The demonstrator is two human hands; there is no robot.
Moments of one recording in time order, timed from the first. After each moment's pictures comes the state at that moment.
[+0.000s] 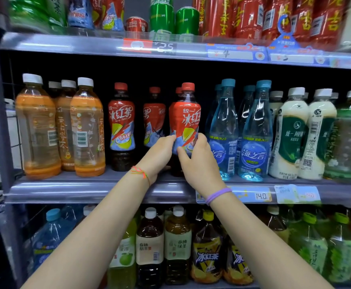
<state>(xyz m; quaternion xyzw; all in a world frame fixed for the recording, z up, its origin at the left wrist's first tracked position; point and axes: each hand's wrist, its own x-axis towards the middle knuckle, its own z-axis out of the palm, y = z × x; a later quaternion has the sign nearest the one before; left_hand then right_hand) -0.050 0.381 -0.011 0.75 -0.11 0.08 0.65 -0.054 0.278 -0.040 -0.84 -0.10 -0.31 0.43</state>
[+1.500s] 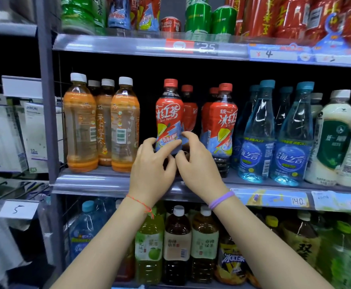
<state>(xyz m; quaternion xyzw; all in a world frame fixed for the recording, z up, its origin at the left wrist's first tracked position) -0.060 0.473 -0.071 0.80 -0.15 0.52 0.25 -0.063 0.344 -0.043 -0.83 -0.24 -0.31 0.40</state>
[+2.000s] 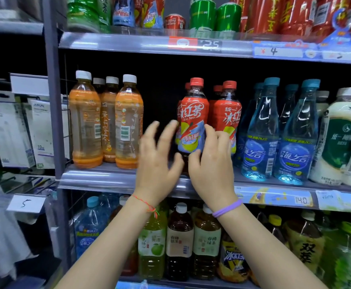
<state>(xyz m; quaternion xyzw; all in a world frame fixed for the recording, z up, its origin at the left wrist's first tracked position) -0.067 0.470 -0.072 0.78 -0.17 0.53 0.29 -0.076 0.338 -0.052 -0.78 -0.17 -0.52 0.30</state>
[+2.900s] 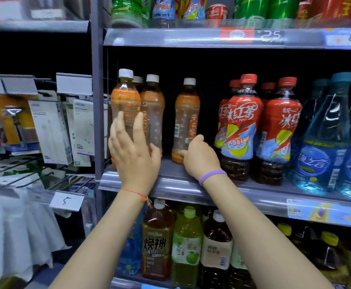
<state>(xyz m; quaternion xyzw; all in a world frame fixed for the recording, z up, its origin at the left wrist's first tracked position) -0.046 0.582 -0.066 0.77 0.07 0.62 0.14 -0.019 0.446 -0.026 -0.95 -0.09 -0.21 0.23</state>
